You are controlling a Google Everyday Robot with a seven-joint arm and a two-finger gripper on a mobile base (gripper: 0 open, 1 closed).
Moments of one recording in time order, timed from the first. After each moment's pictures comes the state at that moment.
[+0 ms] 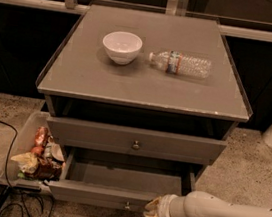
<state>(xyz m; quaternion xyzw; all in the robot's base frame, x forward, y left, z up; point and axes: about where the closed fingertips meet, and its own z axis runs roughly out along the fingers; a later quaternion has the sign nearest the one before) 0.418 -0.121 0.416 -0.58 0.76 0.13 0.25</state>
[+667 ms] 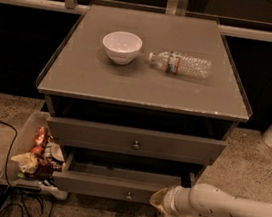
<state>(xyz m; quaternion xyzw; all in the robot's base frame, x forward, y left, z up) 0.463 -0.142 0.420 -0.57 0.77 0.10 0.28</state>
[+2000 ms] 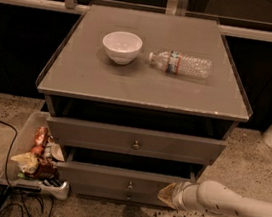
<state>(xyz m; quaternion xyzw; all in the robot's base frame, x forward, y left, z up) 0.495 -0.176 0.410 -0.54 0.78 0.08 0.29</state>
